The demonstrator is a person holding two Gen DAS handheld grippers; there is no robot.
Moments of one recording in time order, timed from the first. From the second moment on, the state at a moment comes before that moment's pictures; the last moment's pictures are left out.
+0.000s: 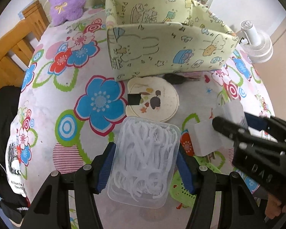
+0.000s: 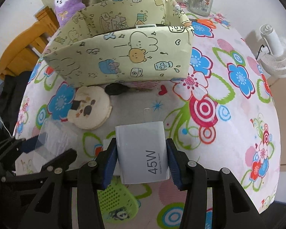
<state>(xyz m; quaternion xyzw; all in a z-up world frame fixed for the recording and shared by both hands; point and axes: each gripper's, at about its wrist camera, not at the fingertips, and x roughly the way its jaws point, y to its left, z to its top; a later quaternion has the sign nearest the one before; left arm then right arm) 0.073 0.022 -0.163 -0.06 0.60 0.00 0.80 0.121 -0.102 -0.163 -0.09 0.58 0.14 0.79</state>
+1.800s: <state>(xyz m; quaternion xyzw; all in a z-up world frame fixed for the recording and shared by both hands) 0.092 0.029 -0.026 -0.03 0.51 0.00 0.86 0.119 -0.087 -0.029 -0.08 0.51 0.14 0.84</state>
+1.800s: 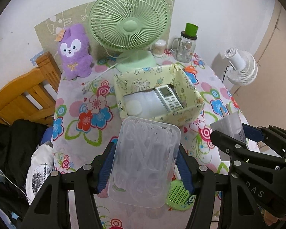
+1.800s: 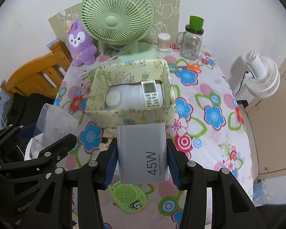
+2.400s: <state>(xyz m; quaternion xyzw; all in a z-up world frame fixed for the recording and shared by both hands) 0.148 0.040 -0.029 -0.04 0.50 0.02 0.86 0.184 -0.075 -0.032 -0.10 0.51 0.16 0.84</state>
